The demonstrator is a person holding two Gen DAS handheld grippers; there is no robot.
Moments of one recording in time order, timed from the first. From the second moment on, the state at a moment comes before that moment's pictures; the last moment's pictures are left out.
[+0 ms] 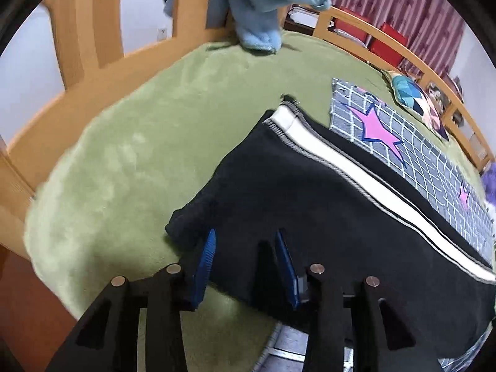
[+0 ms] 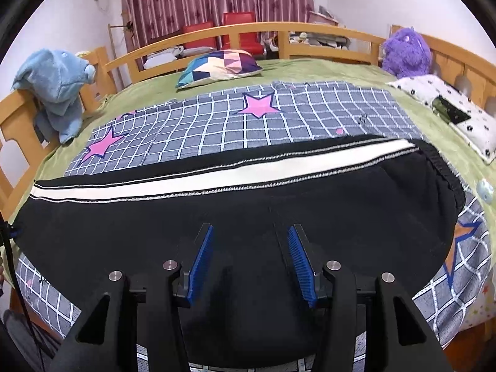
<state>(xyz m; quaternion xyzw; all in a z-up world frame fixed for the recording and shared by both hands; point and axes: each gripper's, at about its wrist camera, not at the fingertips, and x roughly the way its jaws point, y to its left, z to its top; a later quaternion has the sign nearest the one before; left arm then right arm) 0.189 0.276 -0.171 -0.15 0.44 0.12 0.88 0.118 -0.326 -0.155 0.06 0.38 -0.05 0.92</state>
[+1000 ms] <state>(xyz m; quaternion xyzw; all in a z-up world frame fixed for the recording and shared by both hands) 0.365 0.282 -0.182 -0.10 0.44 0.10 0.89 0.231 -0.314 -0.173 0.00 0.40 -0.05 0.91</state>
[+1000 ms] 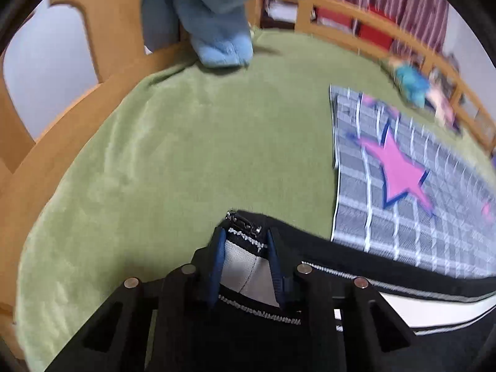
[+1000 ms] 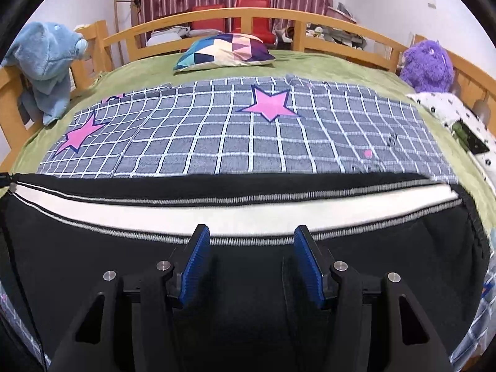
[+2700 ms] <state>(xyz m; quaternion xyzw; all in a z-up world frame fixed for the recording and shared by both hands) 0.267 0.174 -0.119 -0.02 0.41 0.09 0.91 0.322 -0.293 -0.194 -0.11 0.41 0.15 0.89</state>
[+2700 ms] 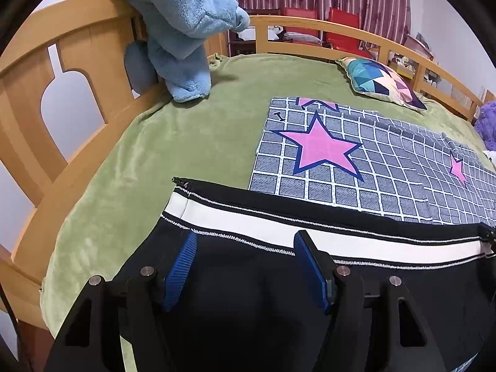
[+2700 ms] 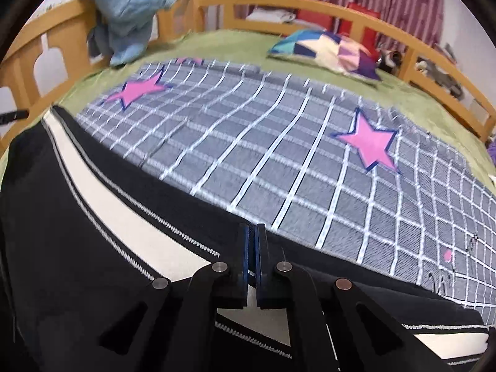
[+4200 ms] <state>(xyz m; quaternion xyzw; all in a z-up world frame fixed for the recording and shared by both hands) 0.139 0.293 -0.194 -0.32 0.41 0.10 0.85 0.210 -0.280 -0.139 0.00 0.36 -0.01 0.93</state>
